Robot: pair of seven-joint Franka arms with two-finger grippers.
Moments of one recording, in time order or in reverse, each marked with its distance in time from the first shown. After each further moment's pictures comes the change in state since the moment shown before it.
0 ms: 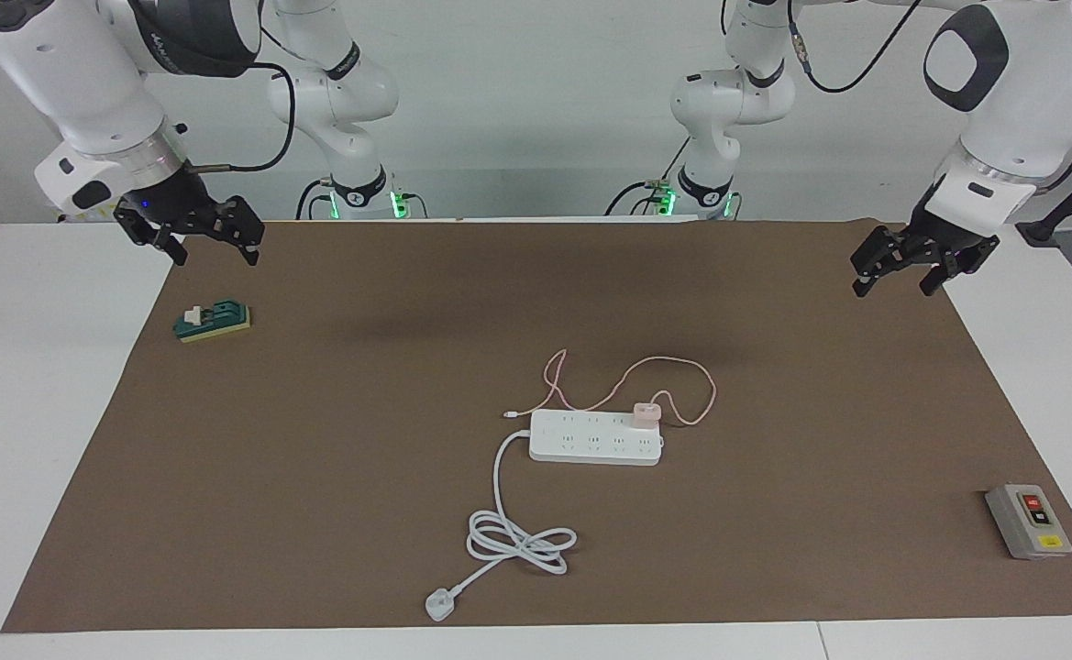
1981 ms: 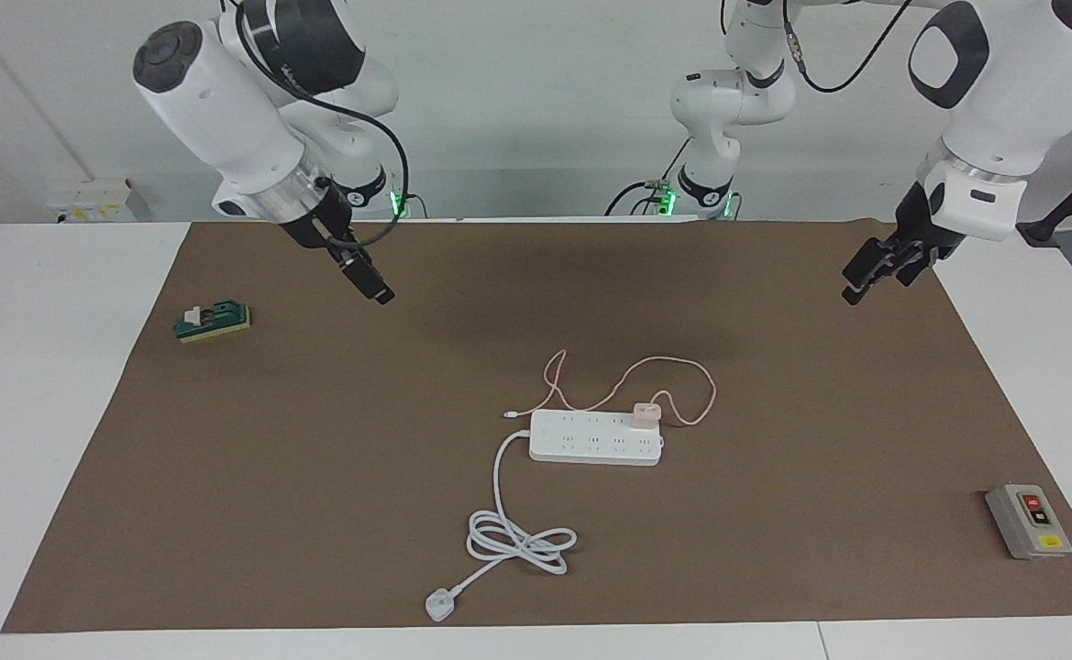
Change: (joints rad) left arm -0.049 0.004 -0.007 0.014 -0.001 -0.023 -0.437; right arm 0.164 0.080 0.074 -0.064 0.337 0.186 1.310
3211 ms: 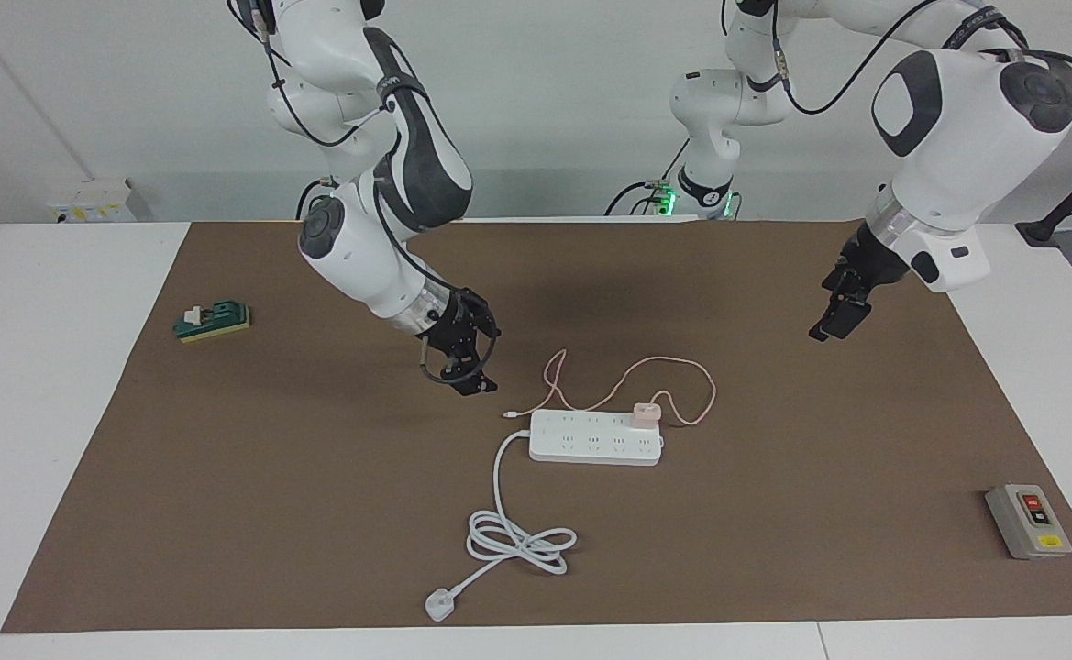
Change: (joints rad) left arm -0.058 0.086 0.001 -0.005 -0.057 -0.009 -0.753; right arm 0.148 0.213 0.001 -0.146 0.314 0.449 0.370
